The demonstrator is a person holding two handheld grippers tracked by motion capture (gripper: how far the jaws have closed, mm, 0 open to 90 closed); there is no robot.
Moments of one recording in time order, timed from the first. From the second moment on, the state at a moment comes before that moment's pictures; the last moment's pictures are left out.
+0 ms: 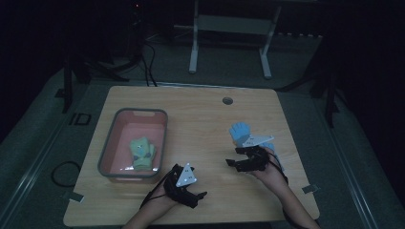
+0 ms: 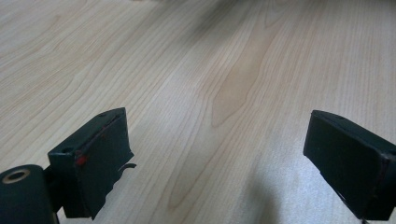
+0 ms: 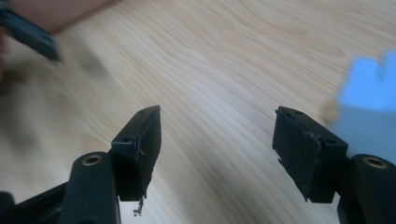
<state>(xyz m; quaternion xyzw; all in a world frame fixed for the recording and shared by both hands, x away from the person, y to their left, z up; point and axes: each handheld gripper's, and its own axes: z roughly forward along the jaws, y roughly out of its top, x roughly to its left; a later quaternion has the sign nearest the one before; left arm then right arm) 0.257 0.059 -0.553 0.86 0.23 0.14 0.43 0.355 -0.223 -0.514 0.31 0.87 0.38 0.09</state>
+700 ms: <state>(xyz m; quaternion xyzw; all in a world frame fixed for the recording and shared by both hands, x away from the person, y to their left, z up) 0.255 0.057 -0.561 0.87 0.22 0.12 0.43 0.388 -0.268 -0.513 0.38 0.85 0.33 0.16</state>
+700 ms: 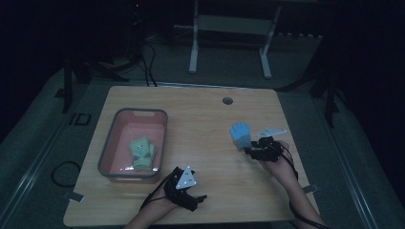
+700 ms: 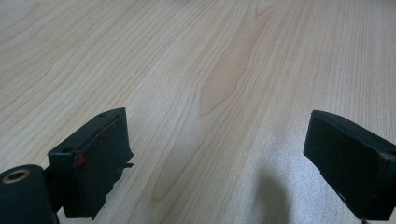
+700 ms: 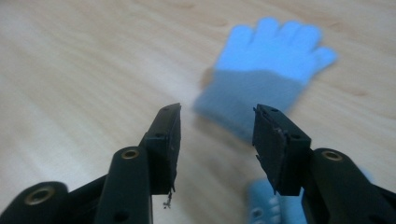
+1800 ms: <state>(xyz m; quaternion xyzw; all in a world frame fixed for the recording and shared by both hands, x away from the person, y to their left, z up) 0.252 0.064 -0.563 0.86 0.22 0.12 0.44 0.465 -0.254 -0.549 0.38 0.85 0.33 0.17</state>
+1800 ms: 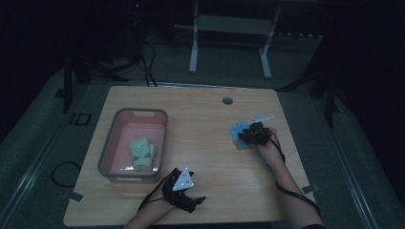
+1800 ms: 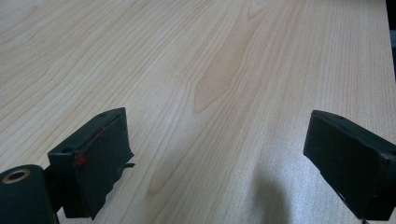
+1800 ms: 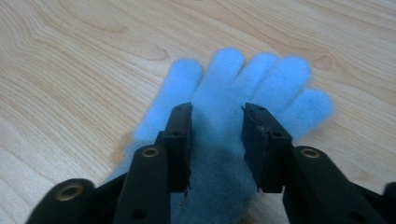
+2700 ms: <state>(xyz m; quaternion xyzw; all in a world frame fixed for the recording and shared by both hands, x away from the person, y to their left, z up) 0.252 0.064 -0.564 0.86 0.22 0.12 0.44 0.391 -0.217 -0.480 0.41 0.81 0.39 0.18</state>
